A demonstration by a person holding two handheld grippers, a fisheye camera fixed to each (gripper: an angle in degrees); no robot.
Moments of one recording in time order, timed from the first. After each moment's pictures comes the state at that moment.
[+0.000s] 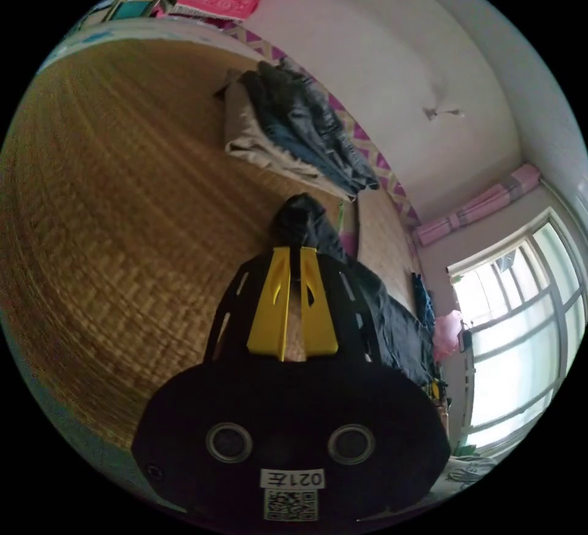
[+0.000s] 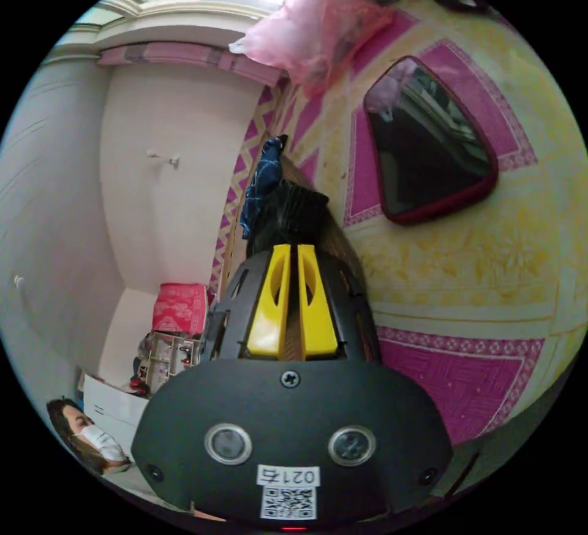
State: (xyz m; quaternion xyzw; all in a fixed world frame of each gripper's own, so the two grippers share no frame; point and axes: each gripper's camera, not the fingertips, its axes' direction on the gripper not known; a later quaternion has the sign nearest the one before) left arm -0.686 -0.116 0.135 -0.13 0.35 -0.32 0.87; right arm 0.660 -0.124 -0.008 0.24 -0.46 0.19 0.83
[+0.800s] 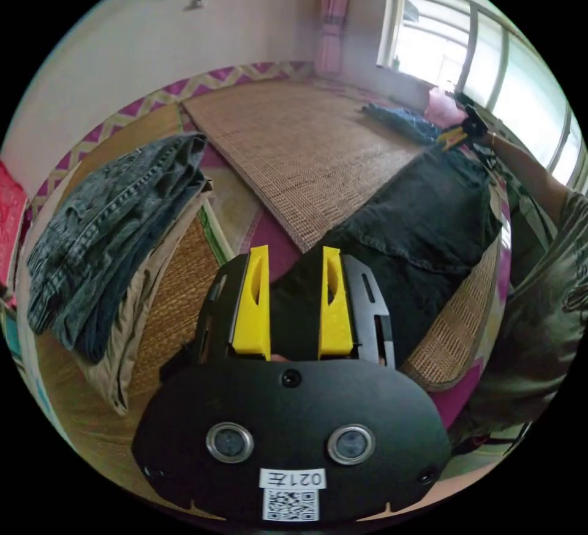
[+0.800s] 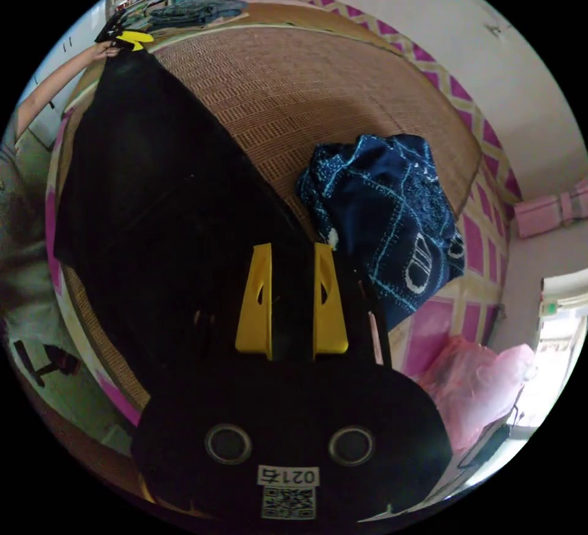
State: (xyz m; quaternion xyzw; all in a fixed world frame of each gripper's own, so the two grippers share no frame) left arm -0.406 -0.238 0.102 -0.10 0.39 0.27 0.87; right arm 0.252 -0.301 -0.041 0.10 0.02 -0.57 0.82
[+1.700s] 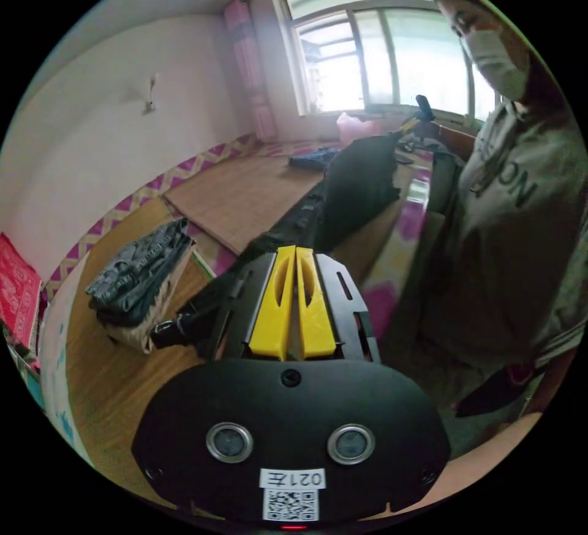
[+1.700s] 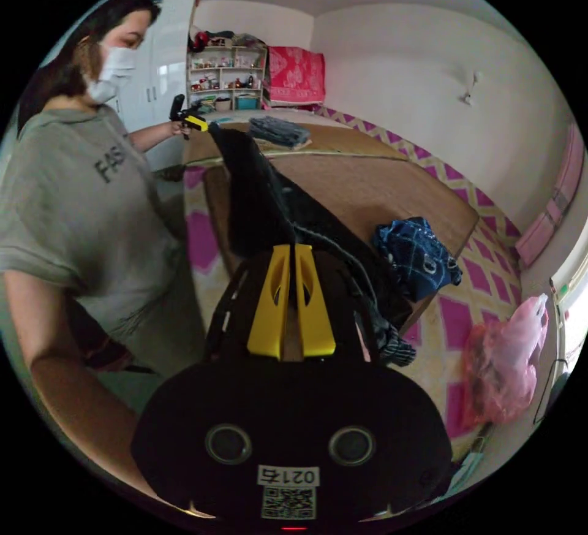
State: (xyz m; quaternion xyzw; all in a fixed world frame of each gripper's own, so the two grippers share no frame) left arm -0.505 -0.097 -0.175 0.09 0.43 0.32 0.84; right arm 0.404 -0.039 -0.145 0.28 -0.18 -0.58 0.74
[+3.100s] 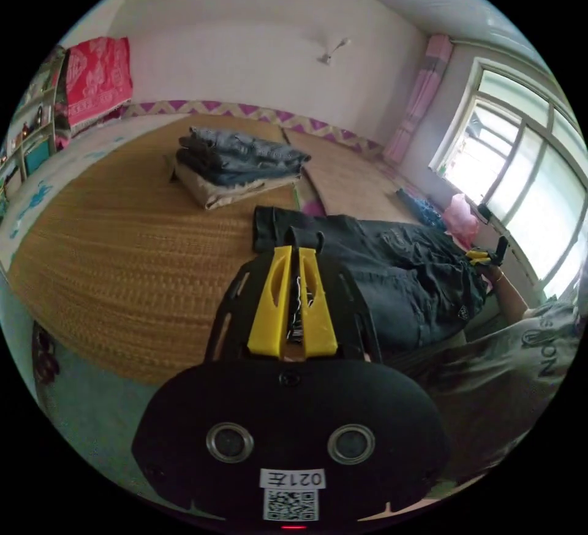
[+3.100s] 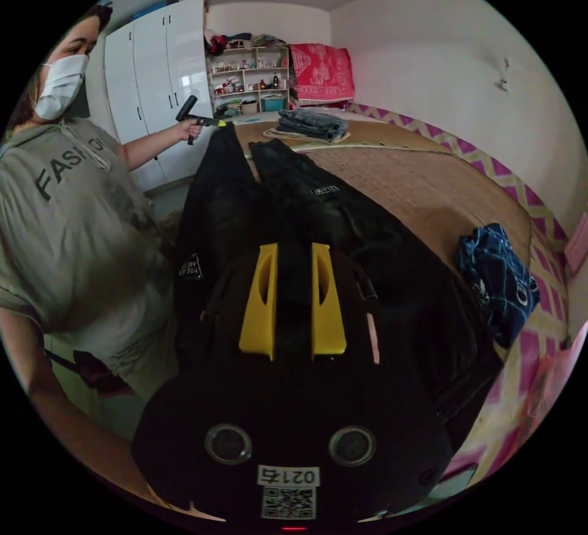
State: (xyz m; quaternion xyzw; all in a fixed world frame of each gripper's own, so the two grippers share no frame) left arm -0.685 -0.087 -0.067 -0.11 0.34 -0.03 0.93; right arm 0.290 -0.050 -0.023 0.24 -0.25 -0.60 0.72
